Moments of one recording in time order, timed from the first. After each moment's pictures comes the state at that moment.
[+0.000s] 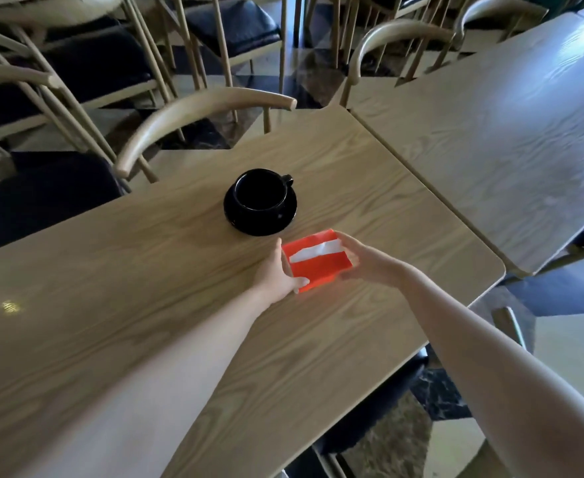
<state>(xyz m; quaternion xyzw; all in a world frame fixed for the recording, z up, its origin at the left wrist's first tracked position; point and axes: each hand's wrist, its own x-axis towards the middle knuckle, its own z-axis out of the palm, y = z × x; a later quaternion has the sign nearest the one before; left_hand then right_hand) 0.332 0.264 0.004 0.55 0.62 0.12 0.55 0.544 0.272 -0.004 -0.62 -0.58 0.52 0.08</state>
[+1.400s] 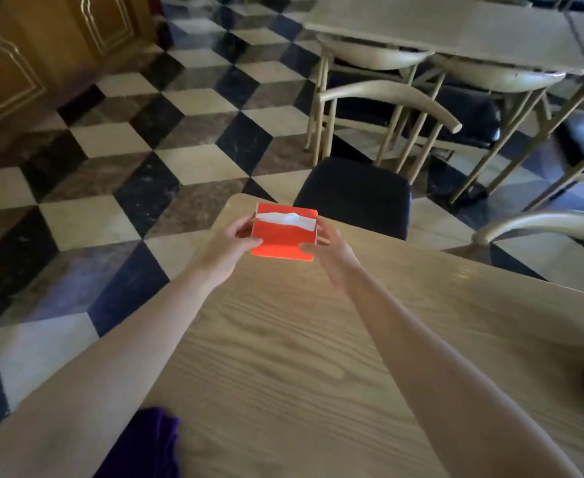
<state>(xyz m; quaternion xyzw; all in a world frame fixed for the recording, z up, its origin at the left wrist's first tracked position) -0.243 0.114 0.056 0.23 0.69 0.54 0.42 -0.098 0.245 0.052 -0.35 -0.61 0.70 0.11</state>
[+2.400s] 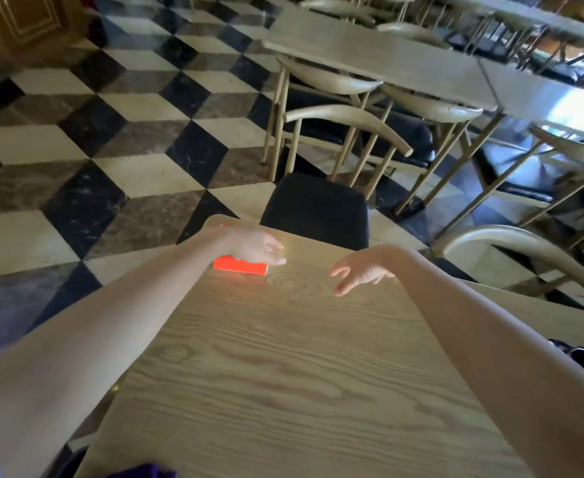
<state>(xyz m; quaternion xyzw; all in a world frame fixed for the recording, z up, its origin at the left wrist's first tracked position) -0.288 0.164 0.118 0.52 0.76 0.04 0.39 -0.099 0.305 0.114 -0.35 -0.79 0.28 -0.41</state>
